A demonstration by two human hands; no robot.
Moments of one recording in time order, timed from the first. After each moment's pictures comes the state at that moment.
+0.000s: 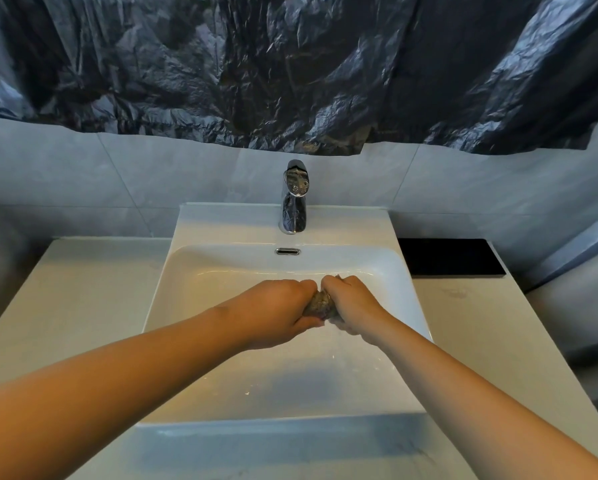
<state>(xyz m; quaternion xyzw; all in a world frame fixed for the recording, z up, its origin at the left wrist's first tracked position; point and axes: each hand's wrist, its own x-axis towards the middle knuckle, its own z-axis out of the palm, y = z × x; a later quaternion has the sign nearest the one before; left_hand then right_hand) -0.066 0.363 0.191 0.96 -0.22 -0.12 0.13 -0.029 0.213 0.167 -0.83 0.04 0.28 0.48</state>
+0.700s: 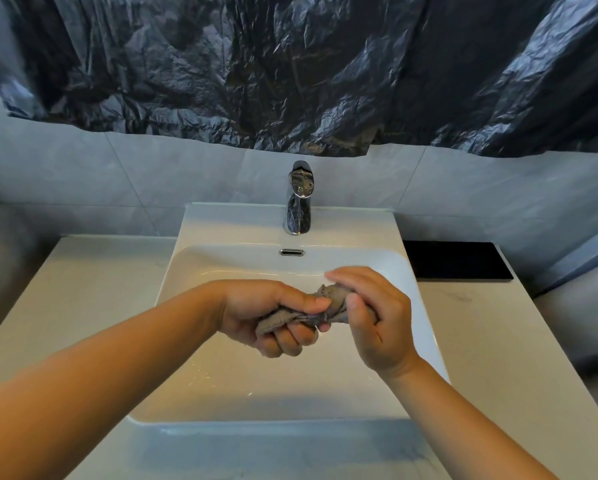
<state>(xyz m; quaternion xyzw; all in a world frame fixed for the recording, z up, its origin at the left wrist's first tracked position) -0.052 0.385 0.200 0.47 -0.04 -0.62 0.62 -0.061 0.190 0.166 -0.78 -0.31 -0.20 0.50</state>
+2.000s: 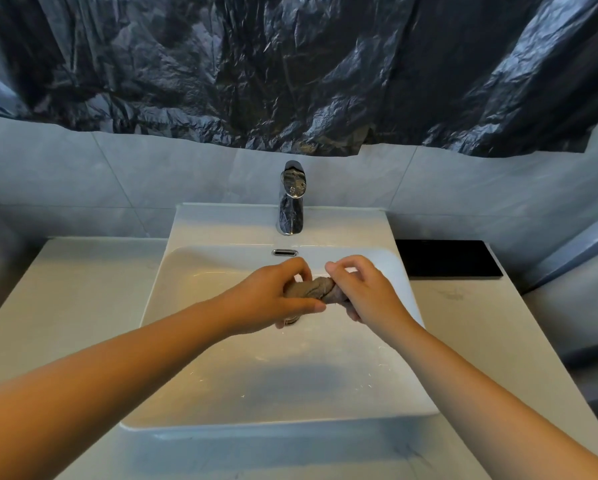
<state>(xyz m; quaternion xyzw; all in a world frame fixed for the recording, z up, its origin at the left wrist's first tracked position) -0.054 0.369 0.194 0.89 -0.09 -0.18 0.40 -0.027 0.191 0.172 -0.82 -0.03 0.14 0.55</state>
